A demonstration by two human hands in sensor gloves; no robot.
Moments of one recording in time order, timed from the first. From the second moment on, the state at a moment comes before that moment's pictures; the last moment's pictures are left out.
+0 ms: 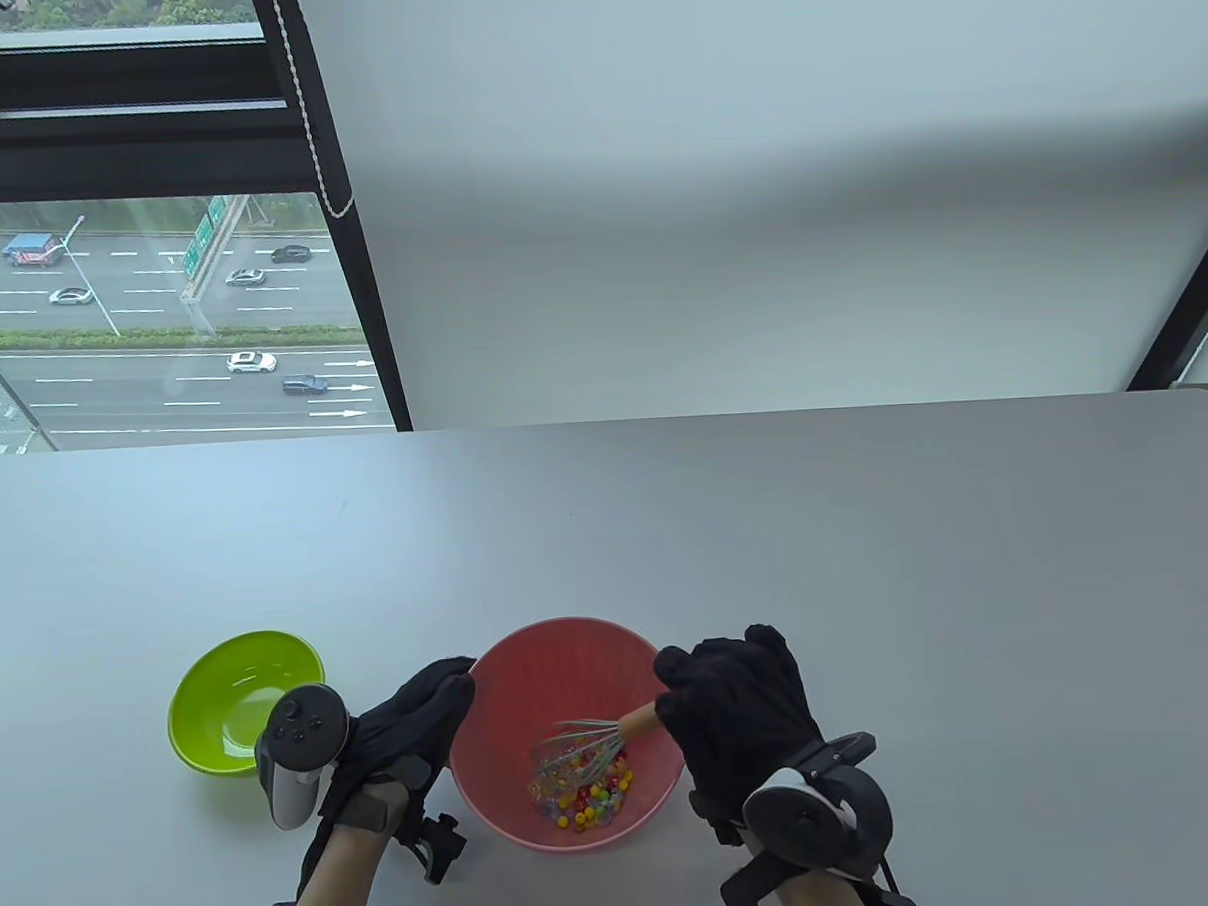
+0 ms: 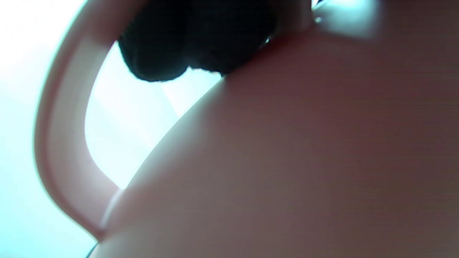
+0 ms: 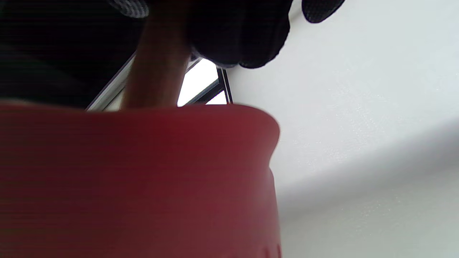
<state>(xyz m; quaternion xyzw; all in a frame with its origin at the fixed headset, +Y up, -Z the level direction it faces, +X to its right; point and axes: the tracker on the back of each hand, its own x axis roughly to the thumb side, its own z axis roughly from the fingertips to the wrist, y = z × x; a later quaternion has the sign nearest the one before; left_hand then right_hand) -0.266 -0.748 -0.351 0.00 -0.15 0.55 0.82 0.082 -0.677 -0.270 0.20 -0.38 0.88 0.22</state>
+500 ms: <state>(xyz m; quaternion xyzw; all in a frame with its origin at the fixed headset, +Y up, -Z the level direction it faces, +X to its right) -0.266 -0.748 -0.351 0.00 -0.15 0.55 0.82 0.063 -0.681 -0.269 0.22 -0.36 0.89 0.18</state>
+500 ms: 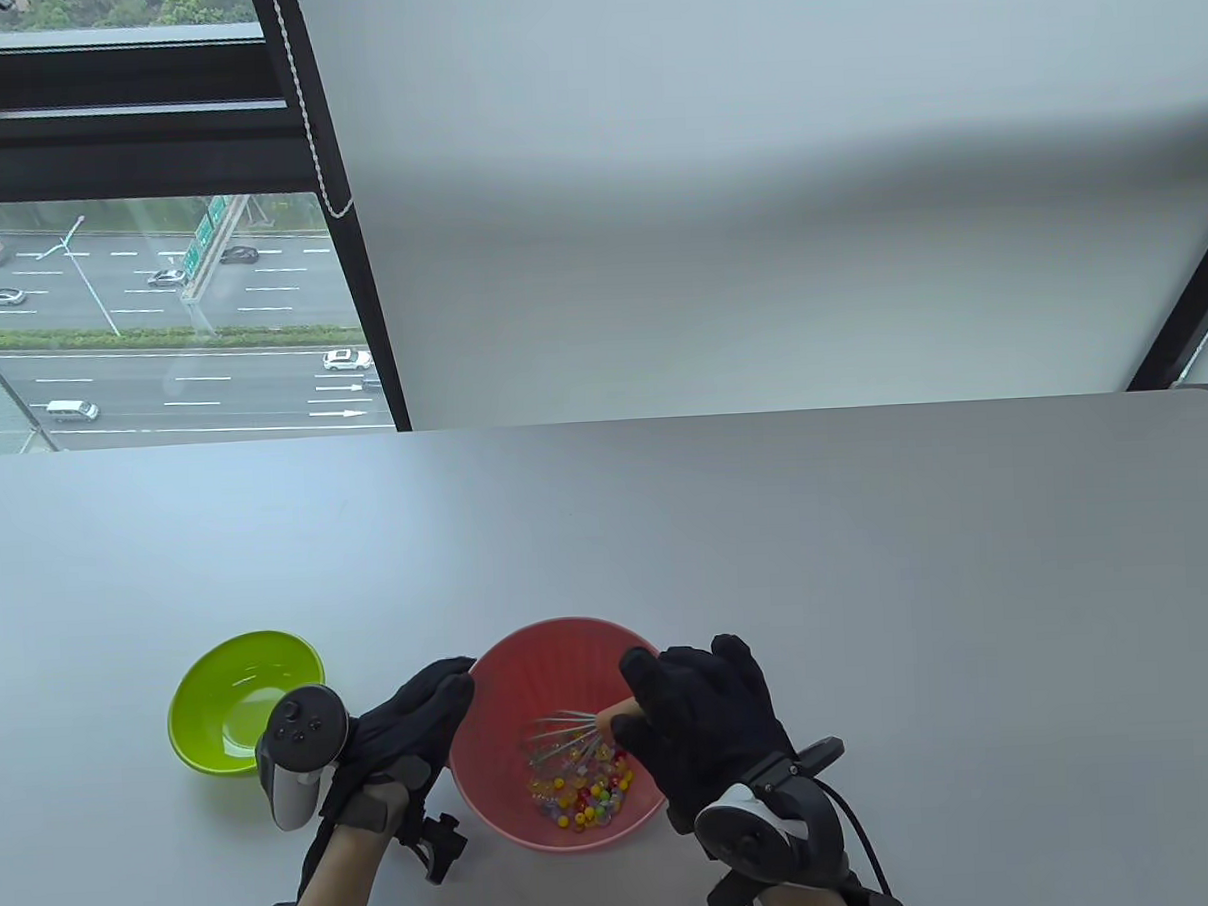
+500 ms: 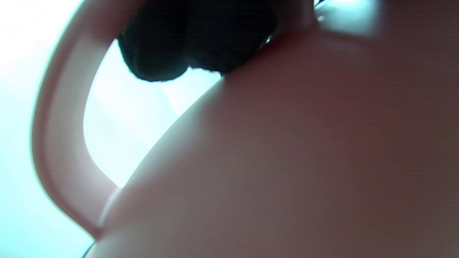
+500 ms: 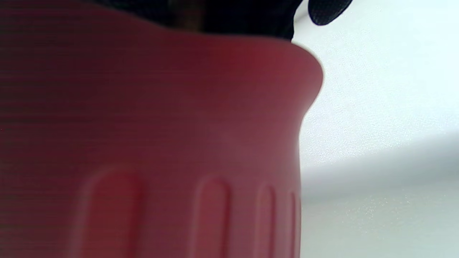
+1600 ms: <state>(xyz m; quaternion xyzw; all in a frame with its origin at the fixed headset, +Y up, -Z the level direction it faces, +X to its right) -0.267 -0.752 -0.351 0.01 -0.14 0.57 0.81 0.069 -0.681 -0.273 0.20 -0.33 0.89 0.26</state>
